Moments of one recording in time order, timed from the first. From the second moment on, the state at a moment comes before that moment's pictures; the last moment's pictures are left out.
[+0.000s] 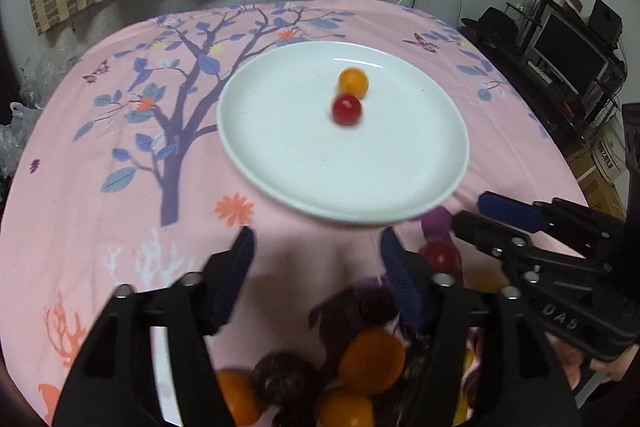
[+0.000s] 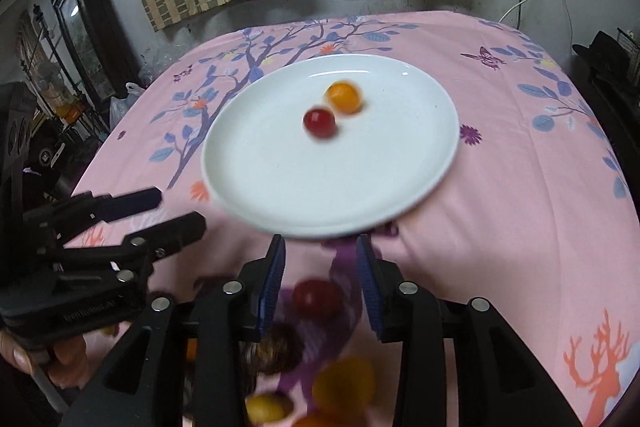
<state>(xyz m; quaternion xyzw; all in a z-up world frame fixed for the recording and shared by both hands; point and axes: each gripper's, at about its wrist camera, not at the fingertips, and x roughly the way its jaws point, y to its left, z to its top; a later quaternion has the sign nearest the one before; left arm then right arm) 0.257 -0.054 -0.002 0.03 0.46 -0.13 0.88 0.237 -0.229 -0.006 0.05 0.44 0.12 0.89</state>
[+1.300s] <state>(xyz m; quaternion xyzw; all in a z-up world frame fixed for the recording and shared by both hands) 0.127 0.054 -0.064 0.03 0.48 -0.06 0.87 0.063 -0.185 -0.052 0.04 0.48 0.15 0.86</state>
